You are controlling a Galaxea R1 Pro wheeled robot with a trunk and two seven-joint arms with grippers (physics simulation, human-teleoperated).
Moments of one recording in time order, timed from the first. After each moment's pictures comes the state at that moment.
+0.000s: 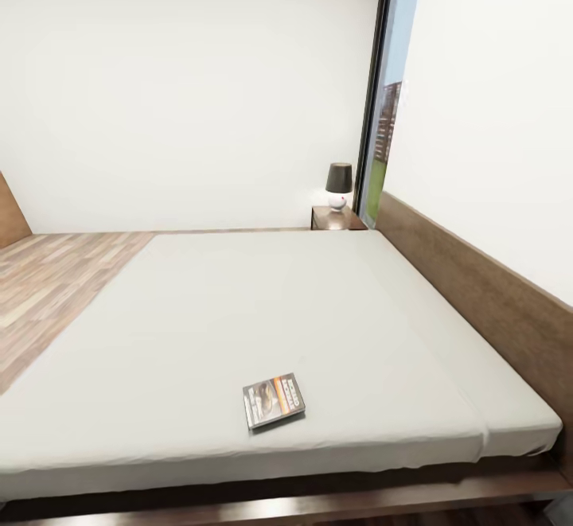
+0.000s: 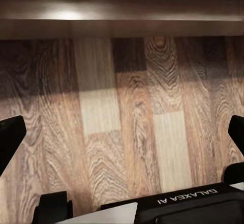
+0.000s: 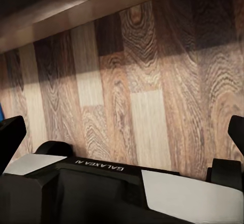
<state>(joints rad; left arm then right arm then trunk) -0.33 0.05 0.02 -0.04 0.07 -0.19 -0.33 -0.32 -0.18 -0.09 -0.07 -0.14 0.03 0.65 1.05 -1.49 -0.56</state>
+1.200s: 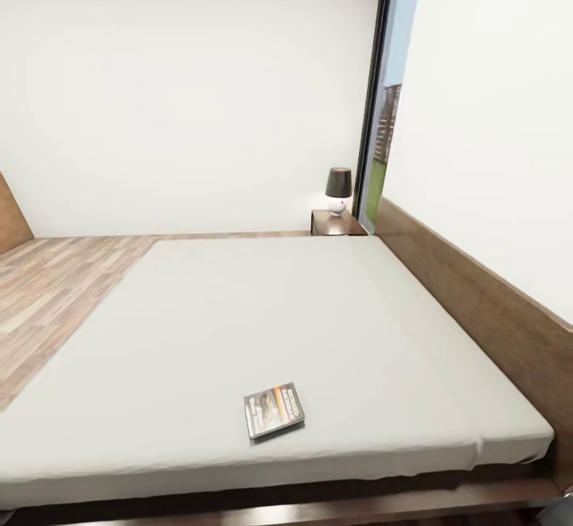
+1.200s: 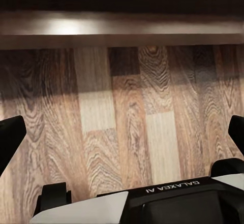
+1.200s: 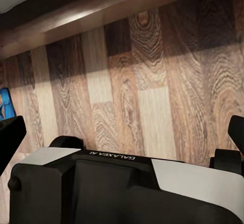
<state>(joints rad) -0.33 0.05 0.02 -0.04 0.08 -0.19 -0.33 -0.32 -0.18 -0.09 -0.06 -0.14 0.03 0.65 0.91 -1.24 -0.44</state>
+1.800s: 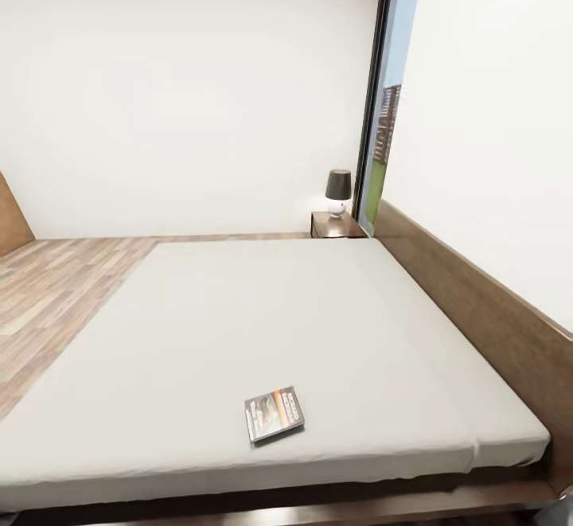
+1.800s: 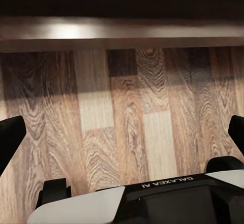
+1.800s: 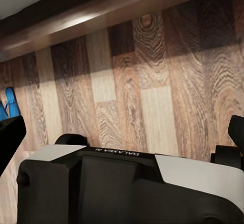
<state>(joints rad) -0.33 0.05 0.02 -0.04 0.08 -0.19 -0.33 -0.32 -0.18 -0.09 -0.06 -0.14 0.03 0.65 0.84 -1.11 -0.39</state>
